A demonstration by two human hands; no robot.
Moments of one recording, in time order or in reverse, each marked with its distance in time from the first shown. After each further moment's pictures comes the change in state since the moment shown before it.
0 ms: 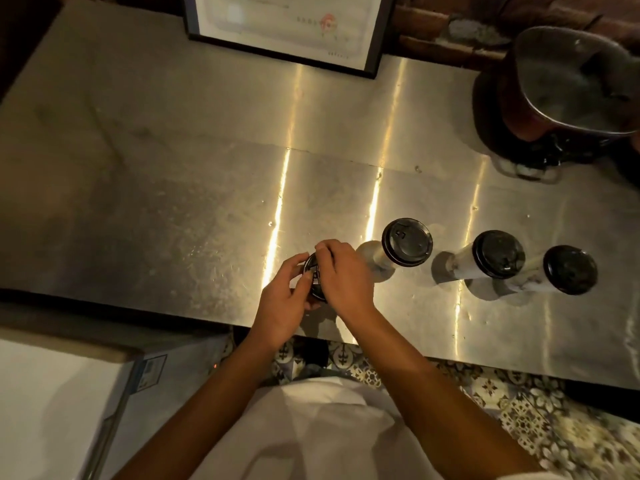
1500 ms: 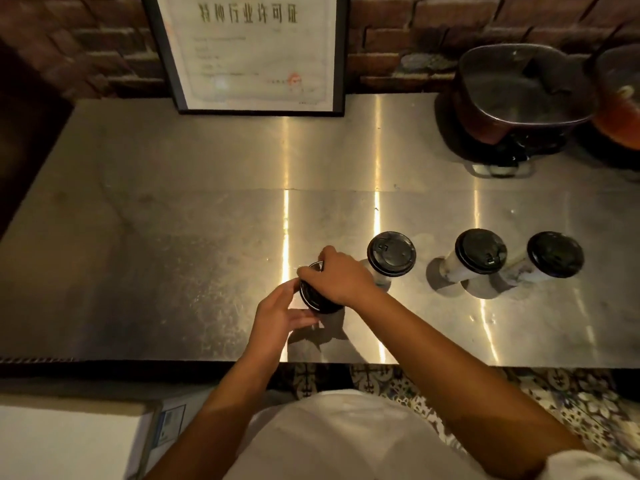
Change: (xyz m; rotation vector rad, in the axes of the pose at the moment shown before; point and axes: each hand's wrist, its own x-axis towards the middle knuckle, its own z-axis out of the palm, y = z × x) left_hand -0.004 0.040 -0.004 -0.141 0.006 -0.158; right_hand 0.021 -0.029 -0.048 -0.273 -0.289 0.128
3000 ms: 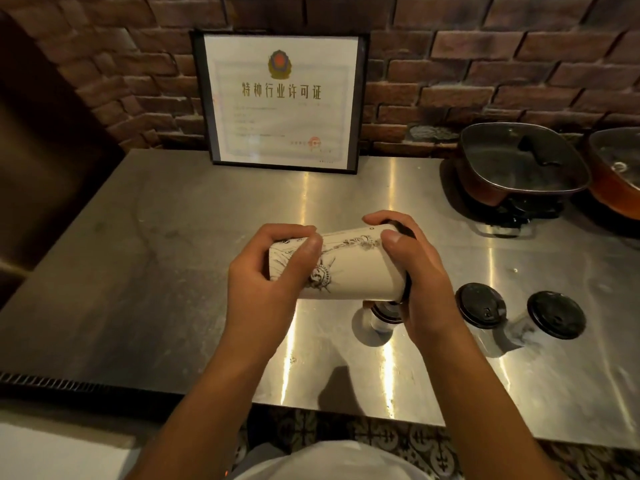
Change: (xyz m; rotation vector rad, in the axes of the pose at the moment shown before) left_hand -0.097 0.146 0.029 -0.082 0.100 0.718; right_hand -0.125 -0.011 -0.120 1.163 0.223 -0.475
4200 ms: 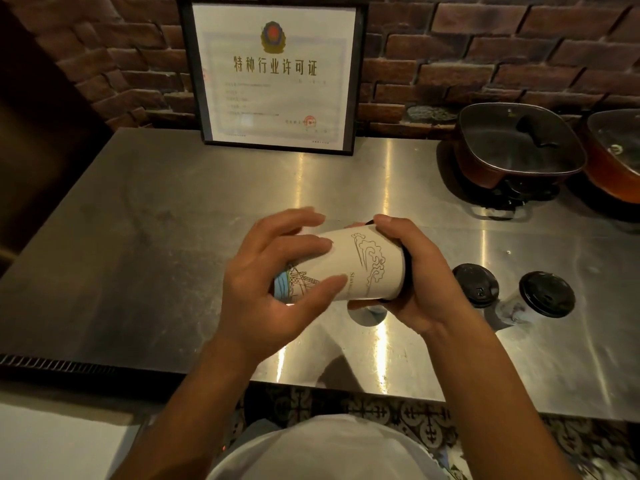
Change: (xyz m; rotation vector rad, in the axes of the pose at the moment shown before) left_hand -0.005 -0.028 -0.020 0.409 -0.276 0.680; right_hand -0.005 -0.003 -0.004 0.227 -0.086 0.387
